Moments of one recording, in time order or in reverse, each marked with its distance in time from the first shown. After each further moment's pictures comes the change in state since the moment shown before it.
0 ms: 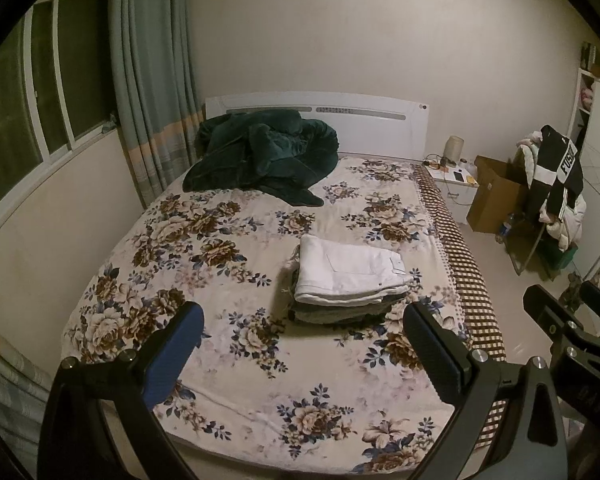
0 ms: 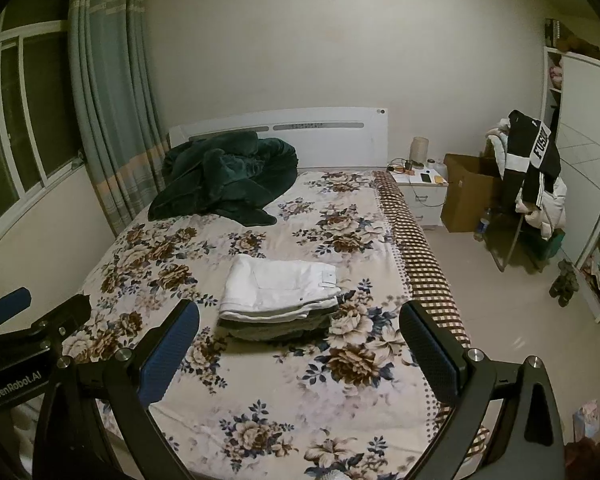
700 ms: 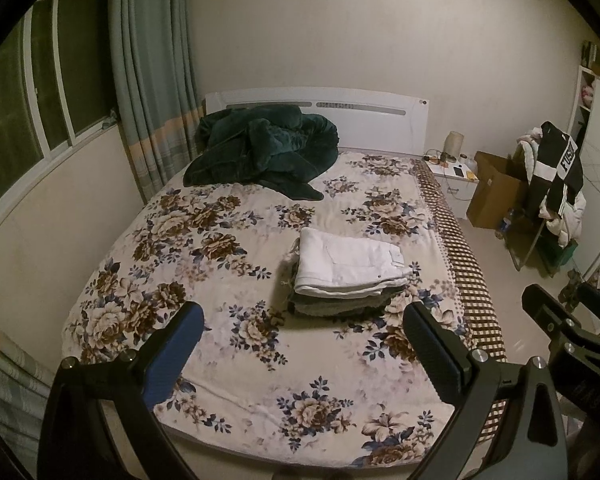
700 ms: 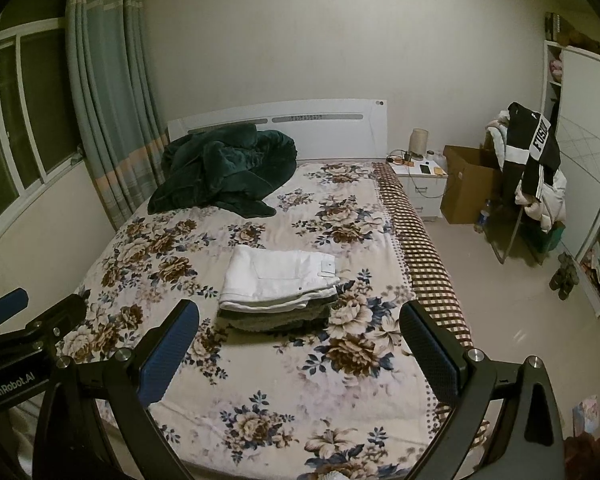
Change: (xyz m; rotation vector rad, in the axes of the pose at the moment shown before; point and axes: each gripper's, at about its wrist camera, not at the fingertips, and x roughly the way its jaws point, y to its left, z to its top) left arm -0.008 -0.001 -0.007 0.001 0.018 0.002; right arm 0.006 -0.003 -0.011 0.004 0.026 0.005
